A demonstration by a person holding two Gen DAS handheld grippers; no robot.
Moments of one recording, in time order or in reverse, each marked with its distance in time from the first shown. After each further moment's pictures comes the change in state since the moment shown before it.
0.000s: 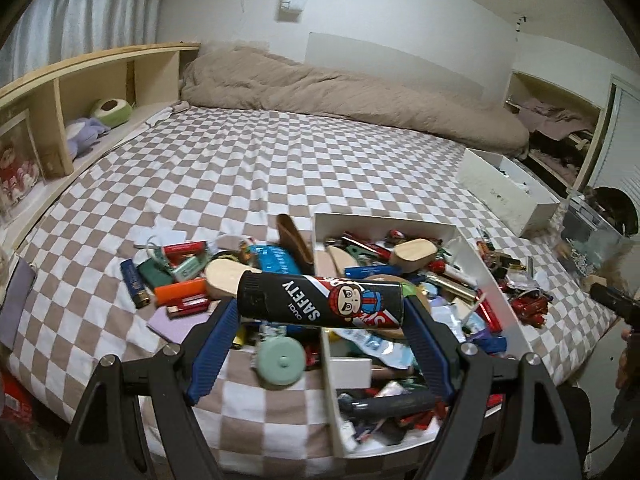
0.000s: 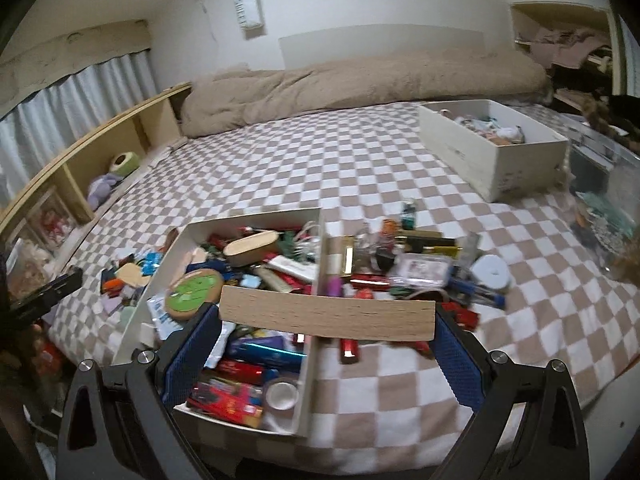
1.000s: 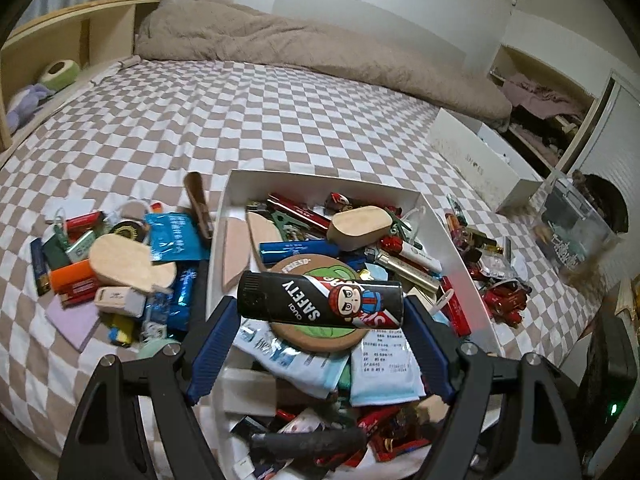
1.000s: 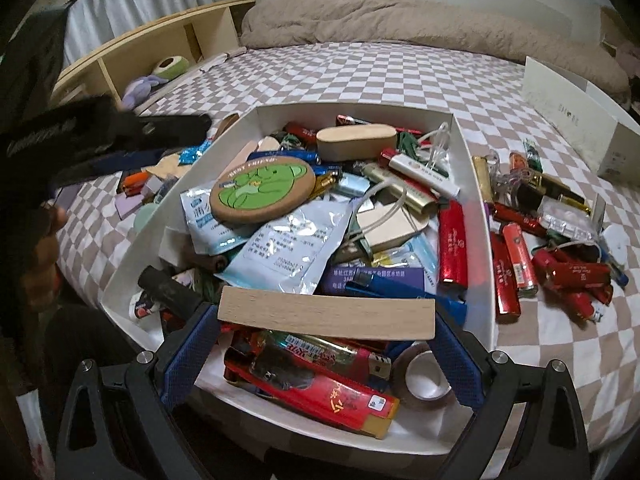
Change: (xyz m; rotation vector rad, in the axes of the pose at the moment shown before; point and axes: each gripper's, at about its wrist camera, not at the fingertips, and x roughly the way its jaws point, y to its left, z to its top) left arm 0.080 -0.056 0.006 -0.022 0.176 -0.123; right arm 0.092 0.088 -0.062 -0.175 0.227 0.118
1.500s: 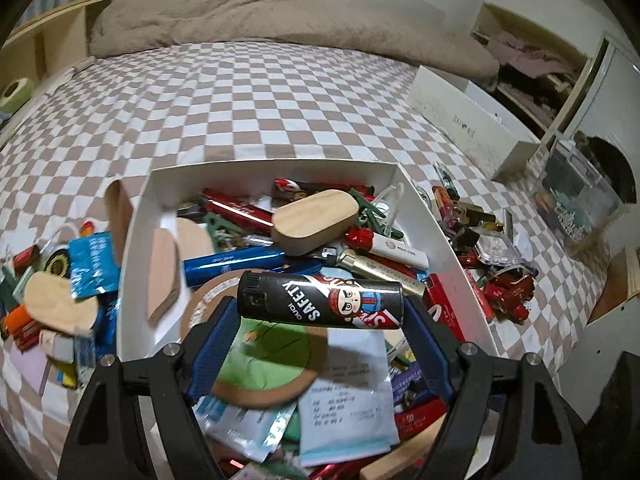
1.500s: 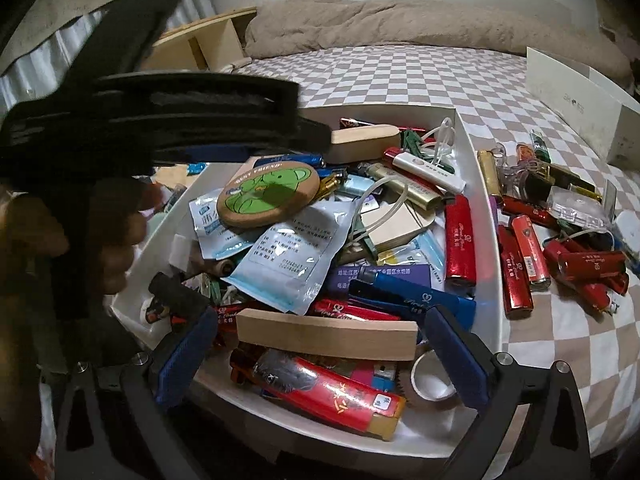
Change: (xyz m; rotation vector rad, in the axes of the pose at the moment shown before) left arm 0.063 -0.048 0.021 0.097 0.114 -0.021; right arm -0.003 -0.010 -0.002 0.047 -0.037 0.069
